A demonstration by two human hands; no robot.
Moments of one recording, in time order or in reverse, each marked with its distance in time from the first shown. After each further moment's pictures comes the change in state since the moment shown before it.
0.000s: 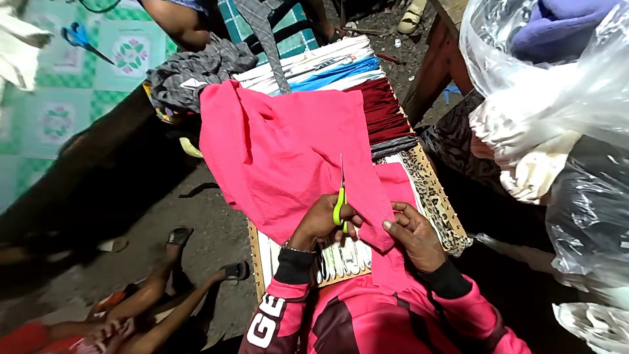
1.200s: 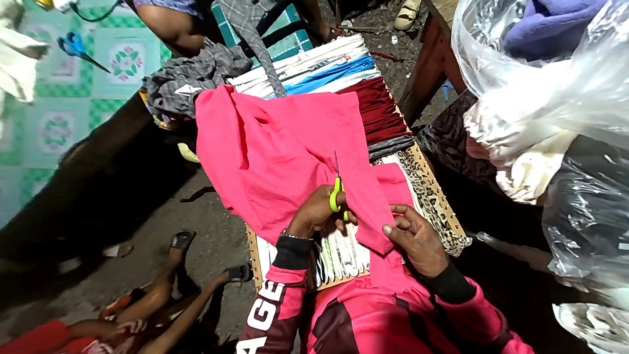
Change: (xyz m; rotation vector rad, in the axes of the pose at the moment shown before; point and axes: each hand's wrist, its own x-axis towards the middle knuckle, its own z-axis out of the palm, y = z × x) left_hand 0.020 0.017 -0.010 0.010 -0.022 0.027; right_hand -0.004 -0.006 -0.006 -0.041 -0.008 0.007
